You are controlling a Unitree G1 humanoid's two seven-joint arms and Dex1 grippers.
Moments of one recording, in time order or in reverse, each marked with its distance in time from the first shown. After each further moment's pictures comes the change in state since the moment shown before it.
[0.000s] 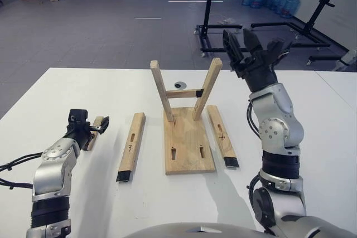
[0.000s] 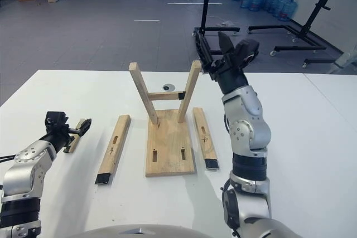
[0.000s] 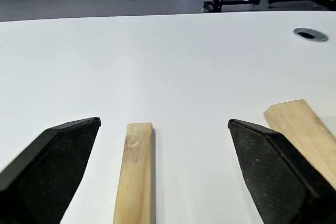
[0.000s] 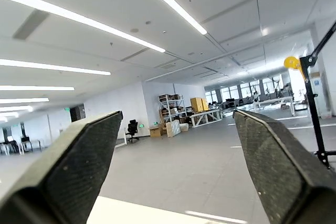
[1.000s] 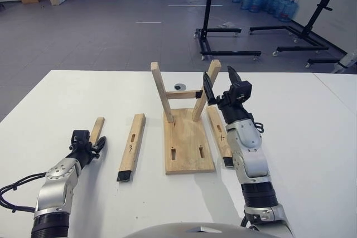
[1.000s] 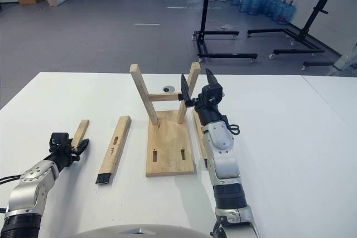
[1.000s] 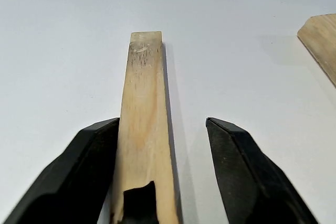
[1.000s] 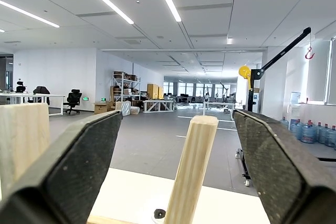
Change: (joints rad) left arm 0.111 0.006 -0.060 0.172 -0.018 -0.123 -0.027; right arm 0.243 0.126 0.187 0.101 -0.382 -0.343 -0.136
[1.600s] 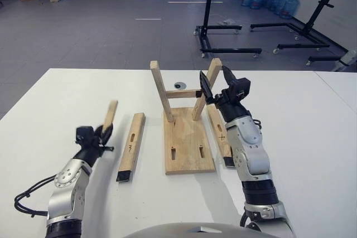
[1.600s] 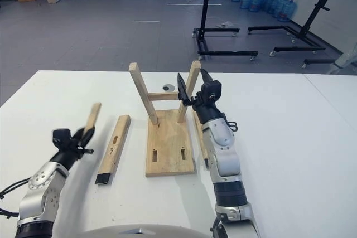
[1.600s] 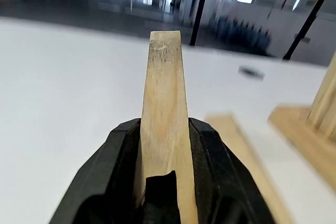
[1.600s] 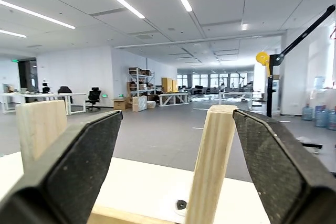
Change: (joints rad) left arm 0.024 -0.155 0.043 -0.186 -0.149 -0.424 -0.070; right arm -0.035 -0.026 -0.009 -0.028 0.181 0.164 0.149
